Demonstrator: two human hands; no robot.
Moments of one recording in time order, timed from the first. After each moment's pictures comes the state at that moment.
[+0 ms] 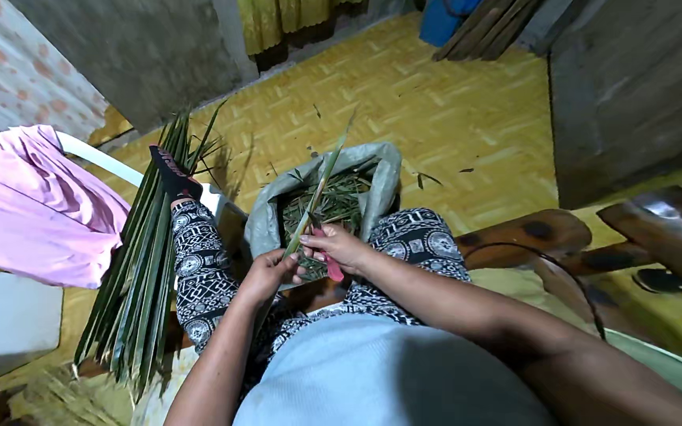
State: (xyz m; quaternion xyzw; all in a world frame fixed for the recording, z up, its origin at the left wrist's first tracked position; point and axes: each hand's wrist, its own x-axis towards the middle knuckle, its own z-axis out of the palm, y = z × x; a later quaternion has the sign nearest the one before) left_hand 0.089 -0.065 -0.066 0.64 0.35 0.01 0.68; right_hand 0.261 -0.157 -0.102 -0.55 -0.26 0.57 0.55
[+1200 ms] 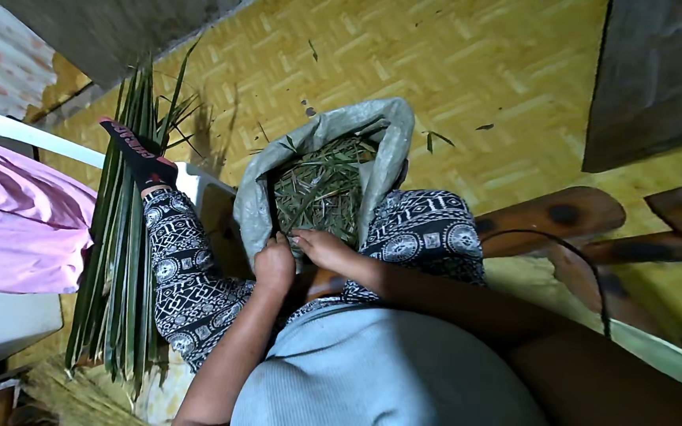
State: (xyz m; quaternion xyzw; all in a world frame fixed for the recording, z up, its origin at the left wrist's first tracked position) left_hand 0.173 -0.061 -0.123 0.82 0.46 -0.28 0.19; right_hand 0.280 -0.125 -0.152 -0.73 -0.43 0.50 0.17
